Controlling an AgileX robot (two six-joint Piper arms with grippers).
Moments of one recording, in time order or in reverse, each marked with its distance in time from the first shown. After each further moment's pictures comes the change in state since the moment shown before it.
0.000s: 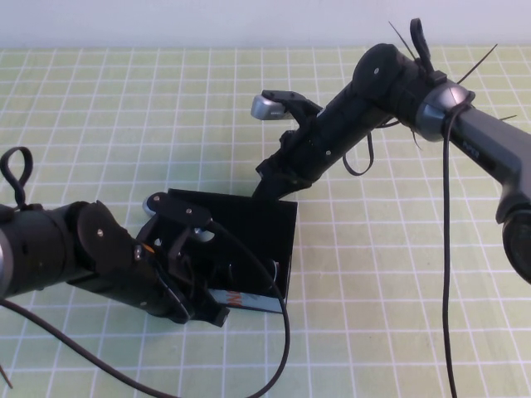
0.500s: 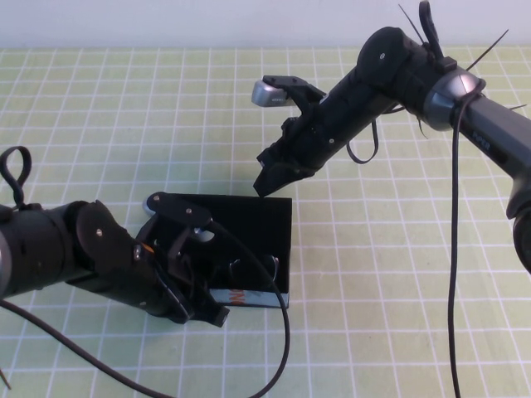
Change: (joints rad) right arm 0.000 -0.045 -0.002 -0.017 0.006 0.013; left arm 0.000 -0.005 0.000 0.002 0.006 0.000
